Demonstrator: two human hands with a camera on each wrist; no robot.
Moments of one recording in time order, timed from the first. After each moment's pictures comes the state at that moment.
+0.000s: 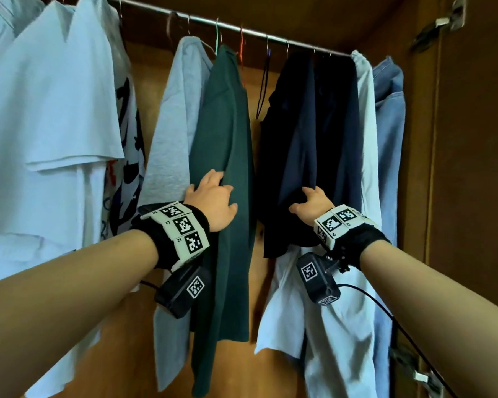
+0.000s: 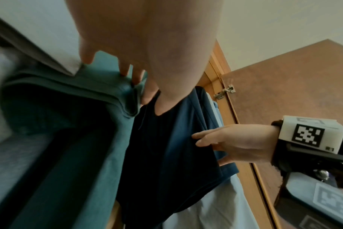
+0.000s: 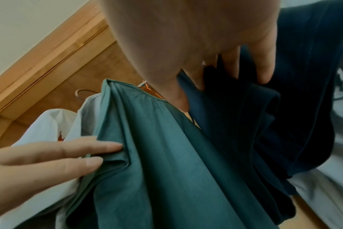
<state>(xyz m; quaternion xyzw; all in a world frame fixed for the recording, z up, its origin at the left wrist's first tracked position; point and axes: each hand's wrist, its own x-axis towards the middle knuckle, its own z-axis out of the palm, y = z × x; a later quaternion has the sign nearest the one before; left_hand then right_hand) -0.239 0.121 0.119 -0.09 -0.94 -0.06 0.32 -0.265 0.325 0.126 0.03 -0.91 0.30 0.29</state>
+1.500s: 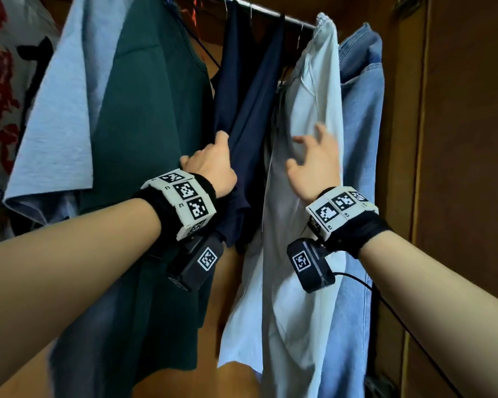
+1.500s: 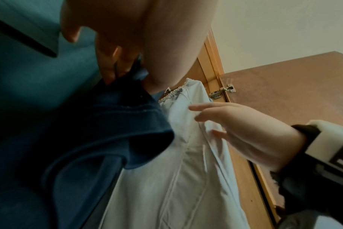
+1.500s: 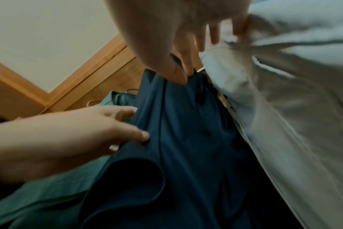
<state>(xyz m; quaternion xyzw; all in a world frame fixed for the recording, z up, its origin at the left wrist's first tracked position) -0.317 0.227 0.163 -0.08 -0.88 -0.21 0.41 -0.319 0.395 0.165 0.10 -0.79 0.23 0.56</state>
